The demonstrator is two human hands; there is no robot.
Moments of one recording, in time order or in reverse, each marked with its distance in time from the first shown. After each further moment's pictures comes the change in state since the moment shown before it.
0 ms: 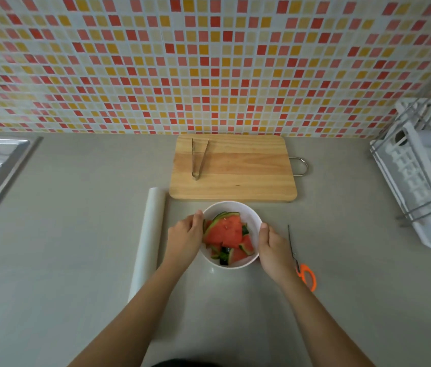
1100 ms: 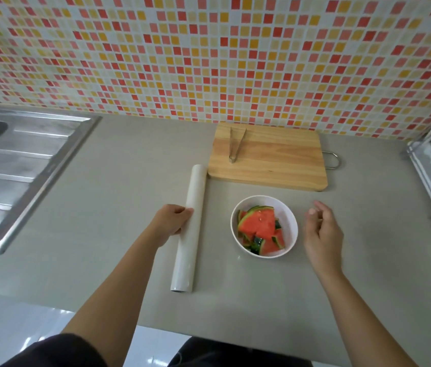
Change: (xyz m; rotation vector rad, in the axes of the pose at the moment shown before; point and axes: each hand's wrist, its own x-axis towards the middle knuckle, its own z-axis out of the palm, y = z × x) left_hand 0.004 -0.101 -0.076 -0.244 -0.148 -0.272; right_hand -0.041 0.002 -0.028 0.147 0.303 -0.178
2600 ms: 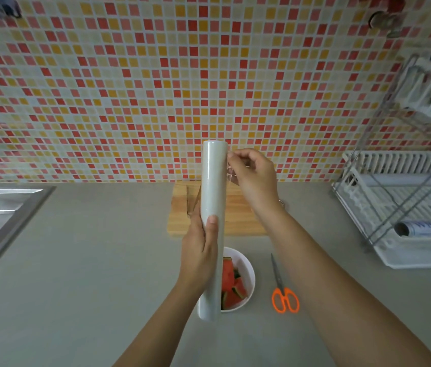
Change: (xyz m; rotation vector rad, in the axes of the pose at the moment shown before) left_hand -0.103 0.134 0.101 -0.182 0.132 0.780; right_hand 0.089 -0.197 -0.023 0.532 -0.079 -0.172
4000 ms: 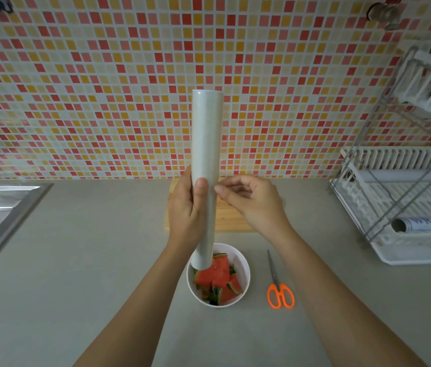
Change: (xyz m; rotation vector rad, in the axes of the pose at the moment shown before) left_hand 0.044 0.036 -0.003 0.067 0.180 0.292; right_hand -0.036 0.009 -0.032 -0.155 -0.261 -0.036
